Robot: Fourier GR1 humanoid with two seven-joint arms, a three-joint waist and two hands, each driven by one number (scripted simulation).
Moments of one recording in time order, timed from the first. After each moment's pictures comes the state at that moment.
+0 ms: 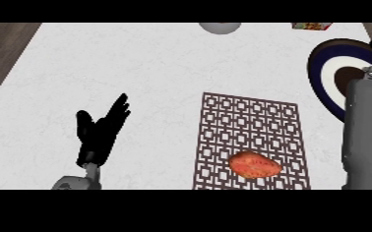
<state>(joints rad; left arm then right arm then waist) -0.05 0.10 -0.13 -1.44 0.10 0.05 0.23 -0.70 -0.18 -0.49 -1.31 2.14 -0.52 1.19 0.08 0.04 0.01</state>
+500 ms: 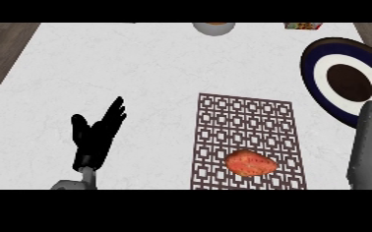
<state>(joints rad) -0.02 0.11 -0.12 -1.44 0.11 0.05 0.22 -0.61 -0.14 -0.71 -1.27 2.19 -0.77 1.15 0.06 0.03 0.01</state>
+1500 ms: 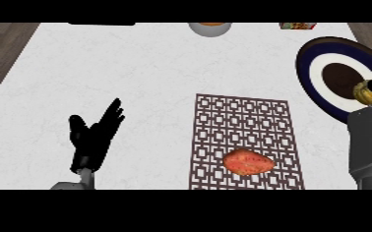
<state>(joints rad) 0.00 0.11 -0.11 -1.45 0.11 0.06 0.24 -0.66 -0.26 -0.92 -0.76 1.59 -1.25 0.90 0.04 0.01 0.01</state>
